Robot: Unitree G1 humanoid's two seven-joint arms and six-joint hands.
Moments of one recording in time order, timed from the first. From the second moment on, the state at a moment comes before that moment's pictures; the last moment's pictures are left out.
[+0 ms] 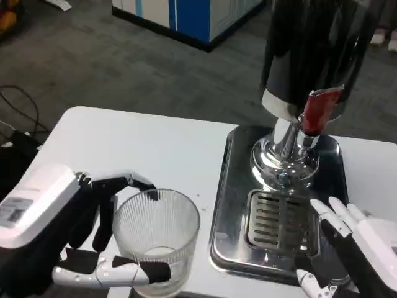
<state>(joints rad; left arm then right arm) 0.11 0.57 0.29 -0.40 0.36 -0.43 -0.29 0.33 -0.11 0.06 -0.91 -1.11 0.16 0.53</state>
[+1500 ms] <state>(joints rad) -0.66 0.42 -0.18 0.38 0.68 -0.39 0.07 0.39 -0.21 -0.23 -0.95 -0.80 0.20 0.51</state>
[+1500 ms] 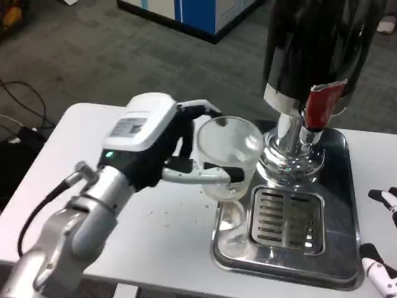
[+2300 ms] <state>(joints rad) -0.77 0.36 -0.37 0.52 0.69 -0.42 0.07 0.38 -0.24 -0.27 -0.95 -0.74 0.24 0.50</state>
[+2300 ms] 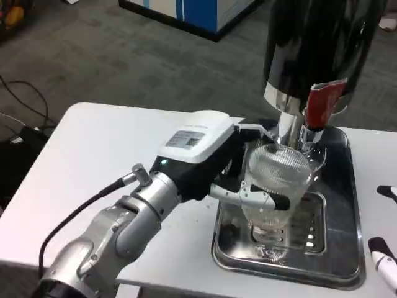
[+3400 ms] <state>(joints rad) -0.79 0.38 -0.38 0.51 0.69 -0.39 -0.01 0.34 -0.26 -0.25 -0.93 -0.69 0.27 0.50</state>
